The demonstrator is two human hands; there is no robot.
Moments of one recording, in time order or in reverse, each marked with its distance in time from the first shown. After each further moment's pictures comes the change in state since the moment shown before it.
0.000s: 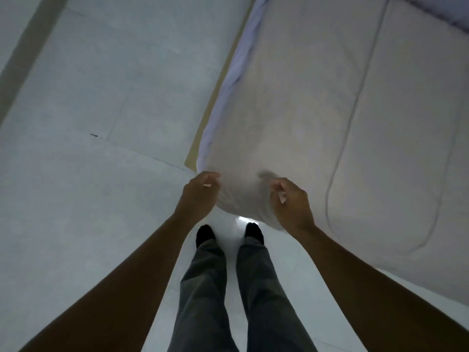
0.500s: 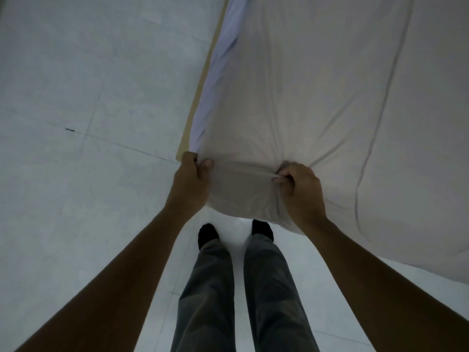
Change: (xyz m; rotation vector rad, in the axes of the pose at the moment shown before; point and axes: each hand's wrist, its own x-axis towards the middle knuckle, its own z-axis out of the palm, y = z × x) left_hand 0.094 -0.038 0.023 0.091 0.139 0.068; right_hand 0.063 0.063 0.057 -0.157 0.151 -0.100
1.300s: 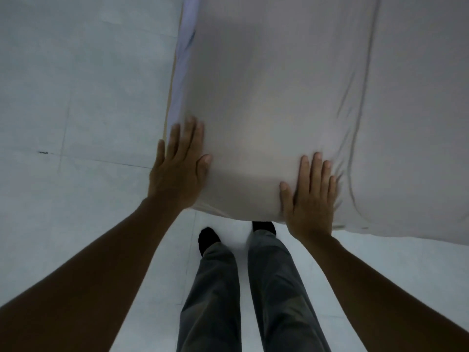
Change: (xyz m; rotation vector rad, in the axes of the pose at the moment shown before) left_hand 0.067 -0.030 0.014 0.849 -0.027 0.586; right_hand -0.050 0.043 0.026 -0.512 0.028 0.246
